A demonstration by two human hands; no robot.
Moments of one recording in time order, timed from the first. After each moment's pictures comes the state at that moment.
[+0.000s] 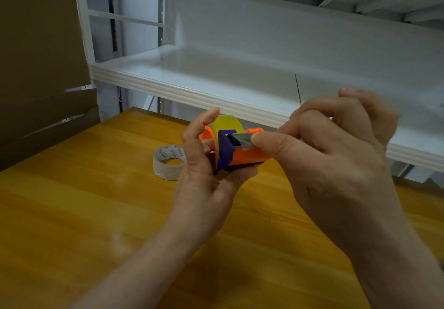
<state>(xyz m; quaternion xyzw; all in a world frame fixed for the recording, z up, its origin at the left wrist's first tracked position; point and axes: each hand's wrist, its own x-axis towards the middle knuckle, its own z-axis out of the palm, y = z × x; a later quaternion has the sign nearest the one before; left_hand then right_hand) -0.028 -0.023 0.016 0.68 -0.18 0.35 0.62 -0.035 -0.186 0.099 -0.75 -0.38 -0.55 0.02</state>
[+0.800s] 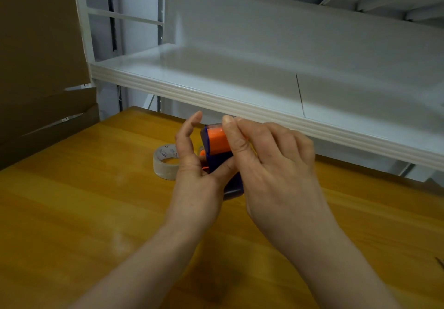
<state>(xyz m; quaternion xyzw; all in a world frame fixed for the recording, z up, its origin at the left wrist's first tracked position) -0.036 -0.027 0.027 0.60 -0.05 0.25 0.76 -0.025 -0.146 0.059 -0.85 -0.31 -0.43 -0.01</state>
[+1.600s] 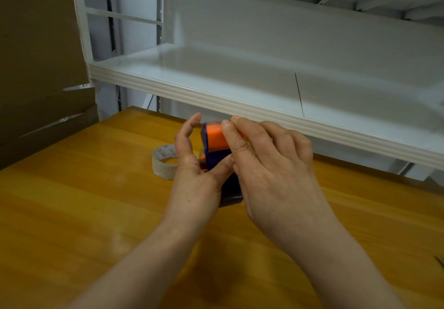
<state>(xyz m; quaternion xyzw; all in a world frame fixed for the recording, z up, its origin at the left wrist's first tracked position) -0.034 -0.024 0.025 0.62 -0.04 0.23 0.75 -0.020 -0.149 0.056 -0.86 -0.31 -0.39 -0.02</state>
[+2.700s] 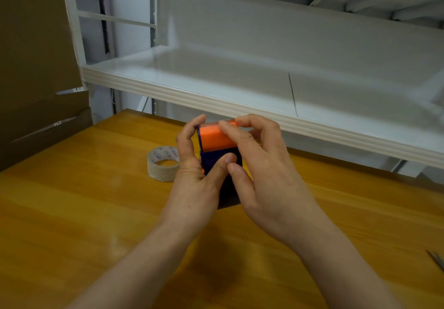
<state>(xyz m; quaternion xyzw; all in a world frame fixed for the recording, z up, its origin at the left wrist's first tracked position) -0.030 -0.024 0.021 0.62 -0.10 0.20 0.75 -0.020 -0.154 0.062 -0.89 -0.33 -0.22 0.21</state>
